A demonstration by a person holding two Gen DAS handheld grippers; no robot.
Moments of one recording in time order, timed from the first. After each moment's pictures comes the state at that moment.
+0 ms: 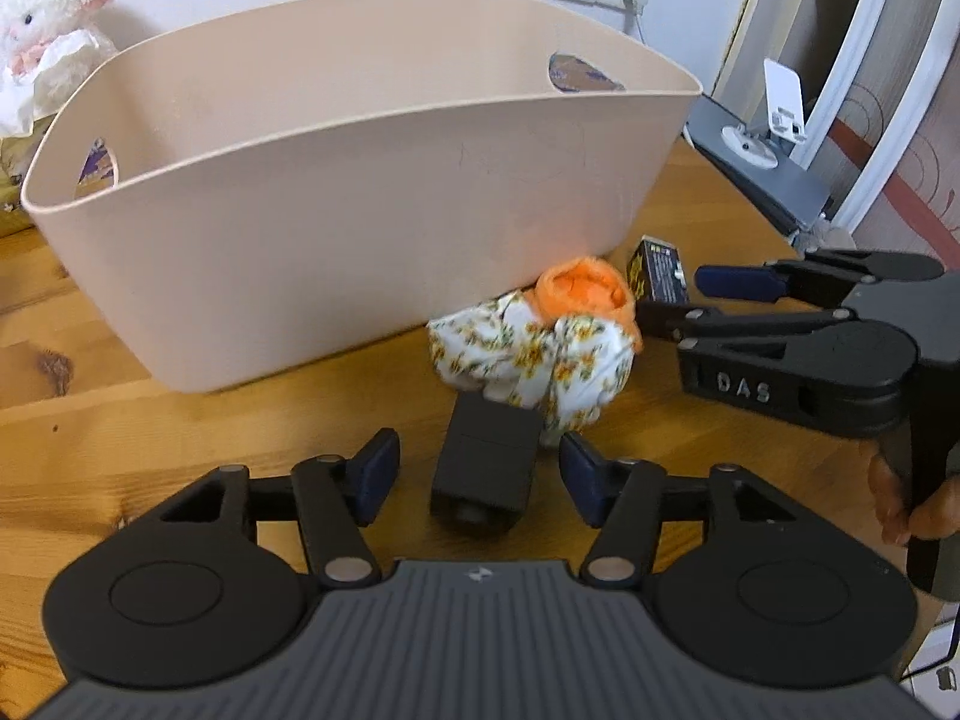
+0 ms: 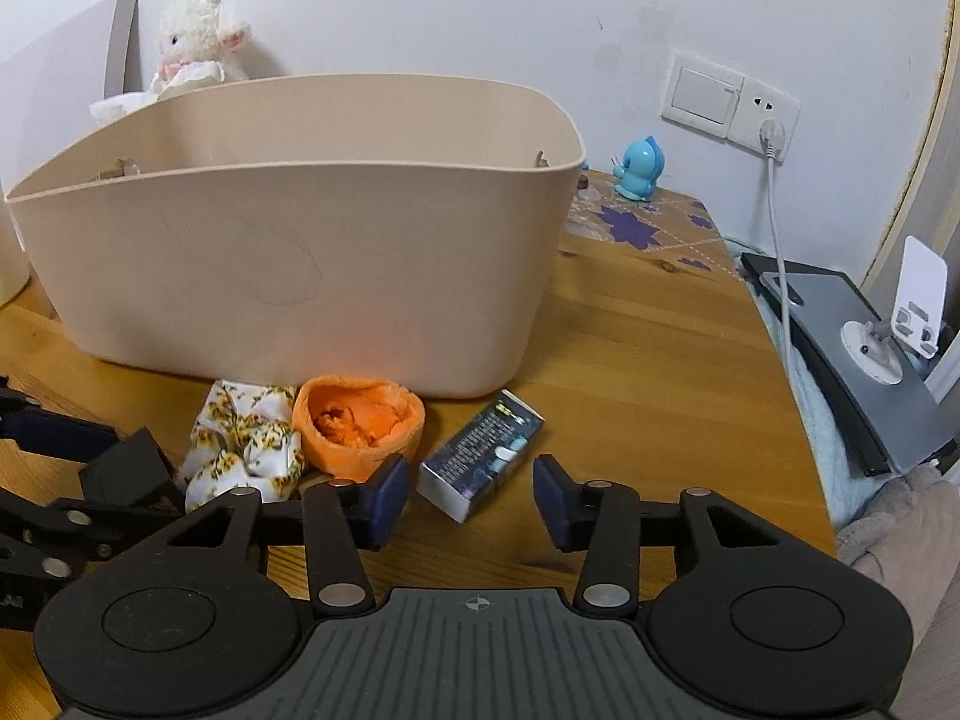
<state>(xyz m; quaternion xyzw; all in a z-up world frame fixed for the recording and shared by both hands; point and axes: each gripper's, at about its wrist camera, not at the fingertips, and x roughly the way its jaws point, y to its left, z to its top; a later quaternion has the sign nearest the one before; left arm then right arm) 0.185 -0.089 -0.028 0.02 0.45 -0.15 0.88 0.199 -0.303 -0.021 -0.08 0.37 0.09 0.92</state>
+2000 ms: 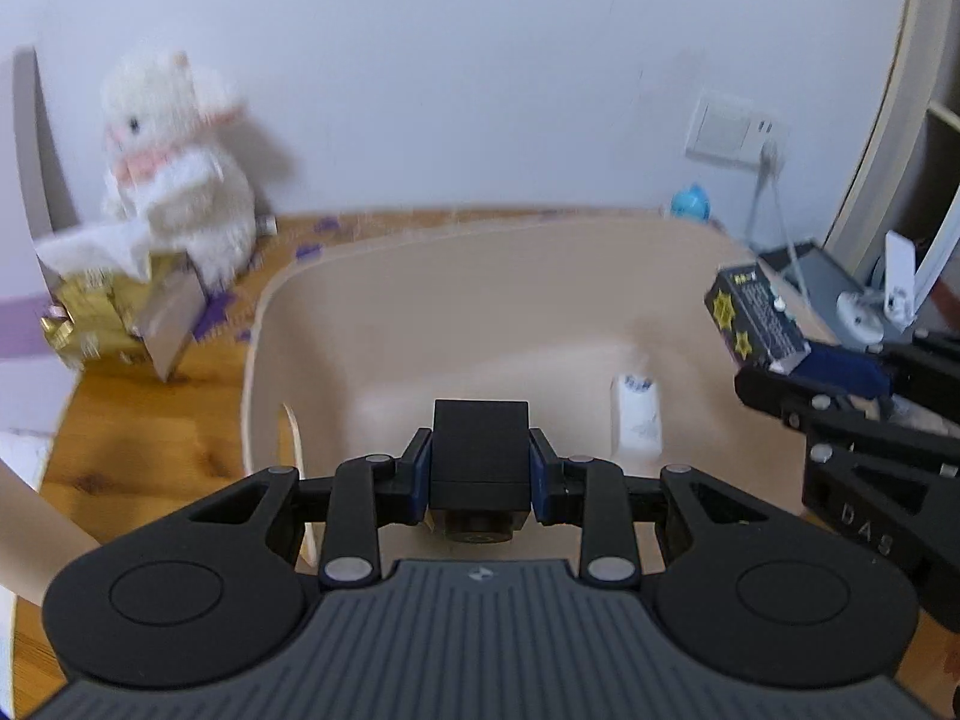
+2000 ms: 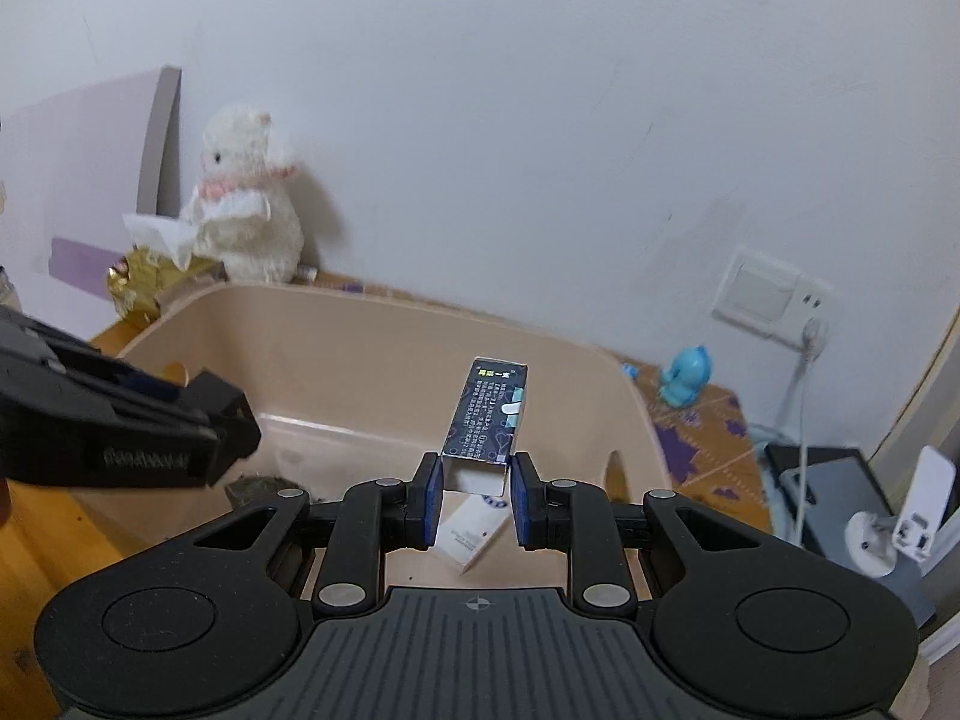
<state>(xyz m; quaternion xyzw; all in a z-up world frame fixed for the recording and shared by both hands) 0.281 -0.032 0.049 -0.01 0.39 -0.06 0.92 0.260 -0.227 0.068 -0.11 0.29 0.11 0.94</state>
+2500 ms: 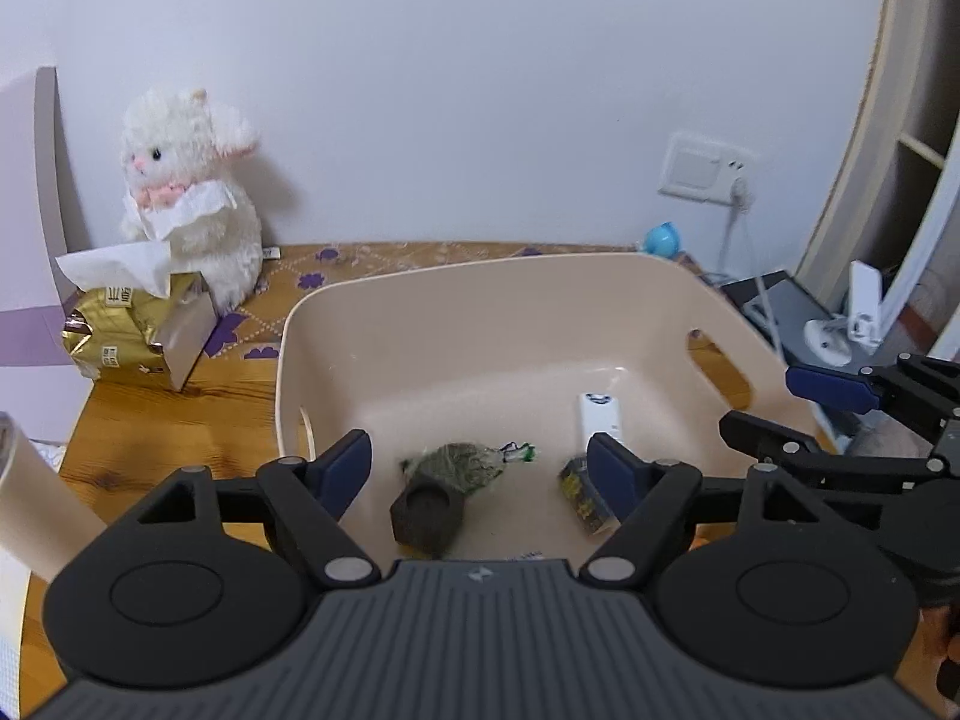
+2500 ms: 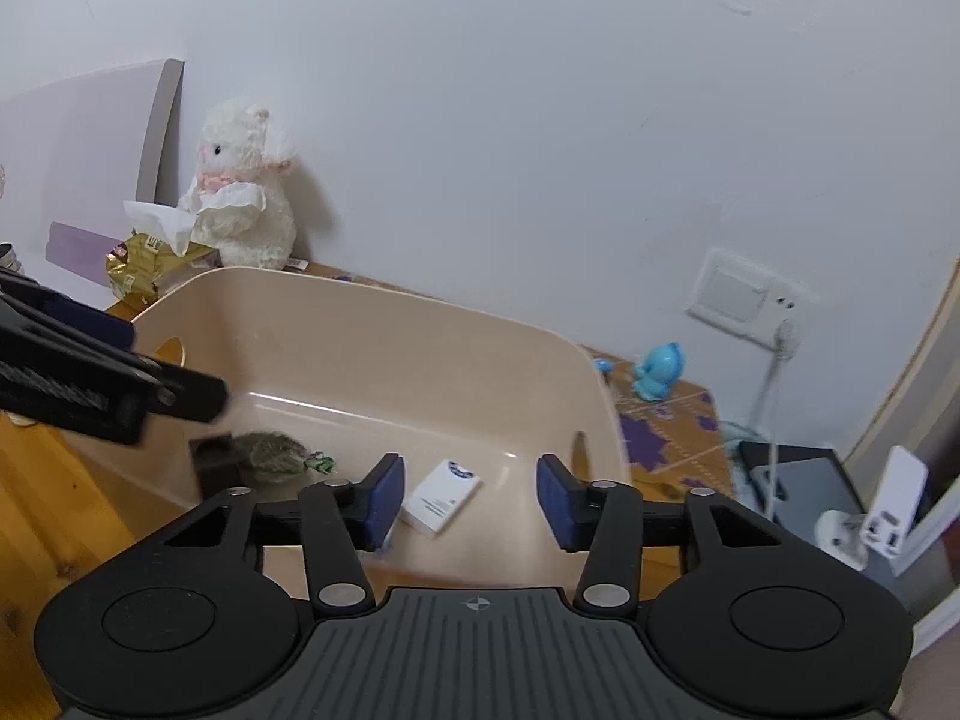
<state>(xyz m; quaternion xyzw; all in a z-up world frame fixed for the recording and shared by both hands) 0.236 -0.029 0.087 -0.02 0.35 -0.07 0.93 0.229 -0.248 0.083 -0.14 0.29 0.10 0.94</state>
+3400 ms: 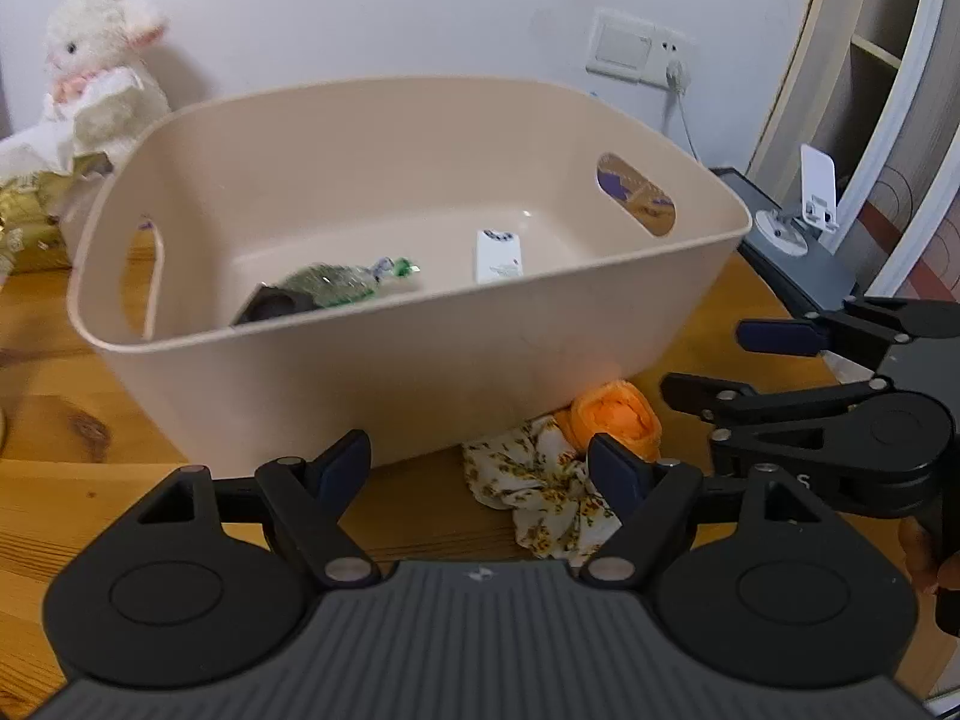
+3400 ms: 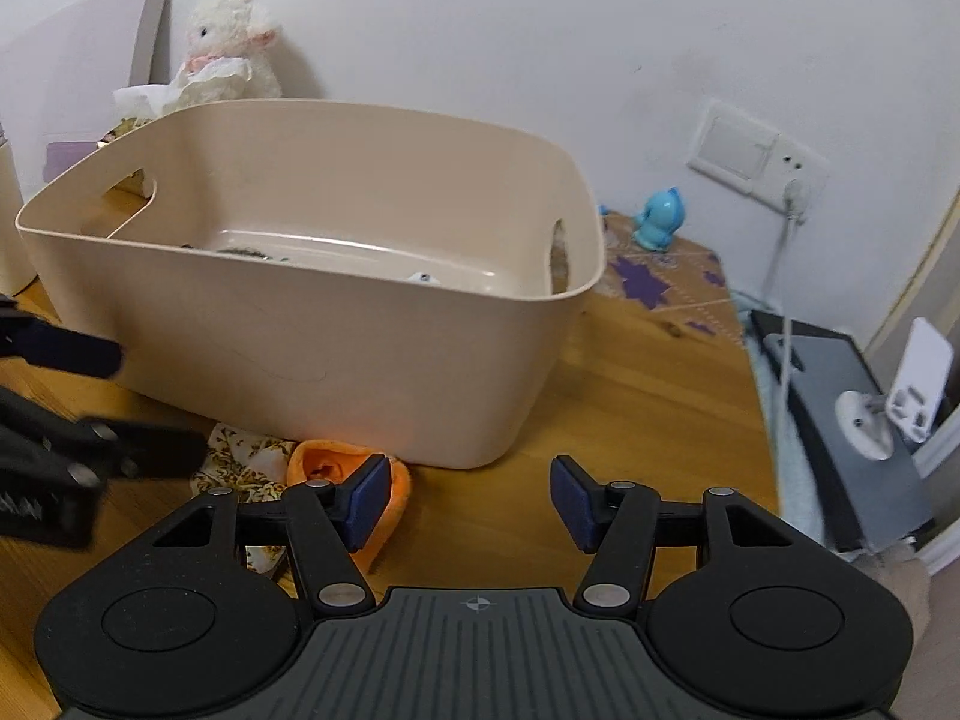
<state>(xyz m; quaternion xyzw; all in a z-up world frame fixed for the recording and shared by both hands) 0.207 -0.088 0.000 -0.02 0.41 -0.12 0.91 0.223 -0.294 0.013 -0.13 0.38 0.11 0.91</state>
